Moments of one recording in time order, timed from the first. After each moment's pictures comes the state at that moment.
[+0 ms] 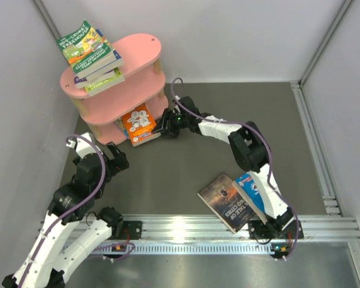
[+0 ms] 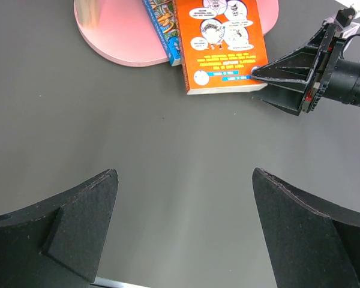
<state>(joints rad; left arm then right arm) -0.51 0.52 0.89 -0.91 -0.55 -0.65 0.68 2.34 1.77 -0.04 -0.54 1.00</state>
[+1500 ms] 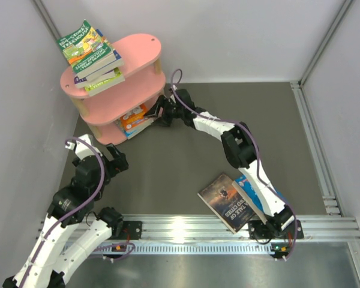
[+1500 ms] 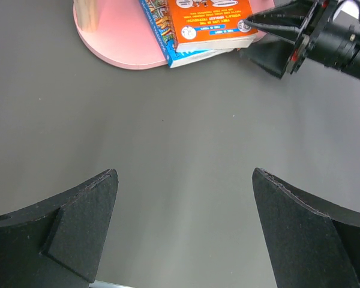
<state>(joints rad) -0.51 0.49 0.87 -0.89 -0.55 -0.64 0.65 2.58 2.16 0.04 -0.54 1.11</state>
